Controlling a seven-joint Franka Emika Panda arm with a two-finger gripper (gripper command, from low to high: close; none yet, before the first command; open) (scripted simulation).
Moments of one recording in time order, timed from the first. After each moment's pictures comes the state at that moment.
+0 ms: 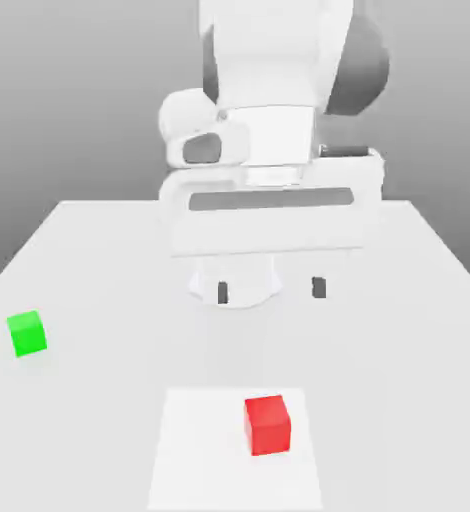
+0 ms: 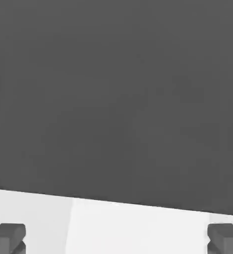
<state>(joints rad) 0.07 -0.16 0.01 -2.63 0.02 2.66 0.72</state>
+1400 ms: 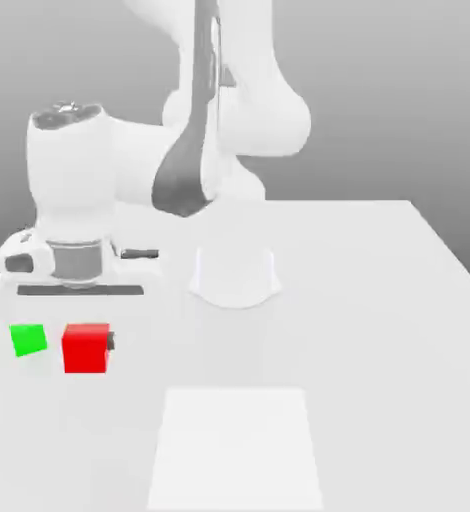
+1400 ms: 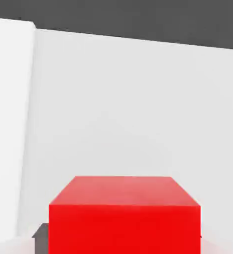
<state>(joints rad) -0.36 -0.08 -0.23 -2.74 -0.12 2.70 0.22</state>
